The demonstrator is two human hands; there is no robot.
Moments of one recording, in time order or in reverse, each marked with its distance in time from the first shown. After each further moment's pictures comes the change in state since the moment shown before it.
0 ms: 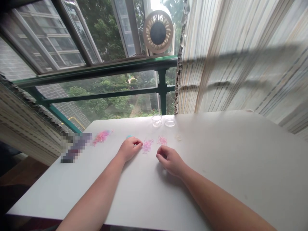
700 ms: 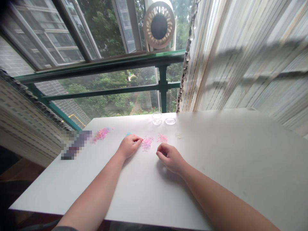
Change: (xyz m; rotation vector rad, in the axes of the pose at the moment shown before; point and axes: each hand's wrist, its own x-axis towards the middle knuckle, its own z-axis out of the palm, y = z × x) left_hand -0.001 0.000 0.001 -0.053 0.020 -0.037; right_hand 0.000 -0.001 0.000 0.032 -0.005 0.019
